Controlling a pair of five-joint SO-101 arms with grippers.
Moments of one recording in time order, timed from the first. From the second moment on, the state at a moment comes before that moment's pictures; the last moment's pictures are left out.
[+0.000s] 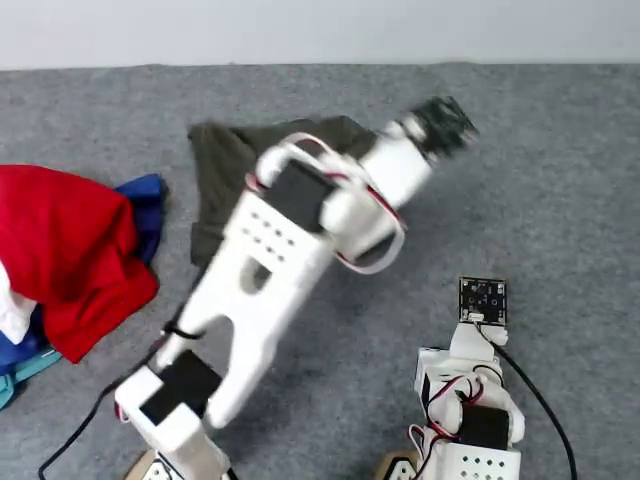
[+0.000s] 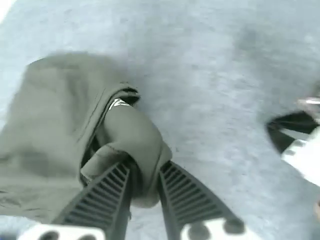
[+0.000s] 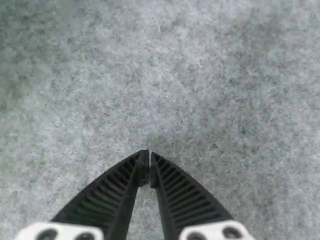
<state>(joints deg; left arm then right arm) 37.7 10.5 -34.0 99.3 -11.4 4.9 -103.6 95.5 74.7 0.7</state>
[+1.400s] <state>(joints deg) 5.9 -21.8 -8.5 99.0 1.1 4.9 -103.6 95.5 74.7 0.7</state>
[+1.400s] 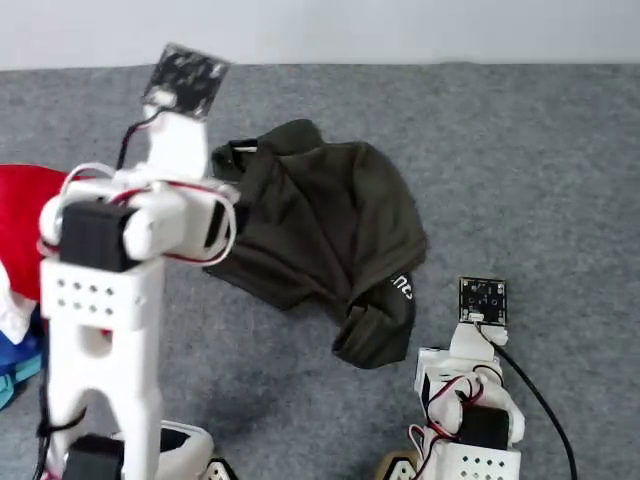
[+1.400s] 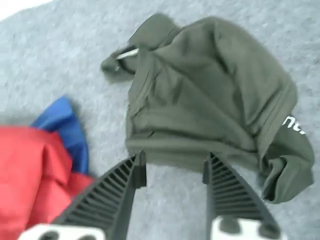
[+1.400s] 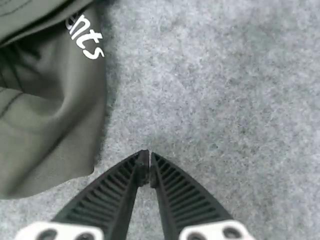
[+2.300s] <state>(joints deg) -19.0 -46.2 20.9 99.0 -5.7 -10.5 -88.6 67.0 81.0 21.4</state>
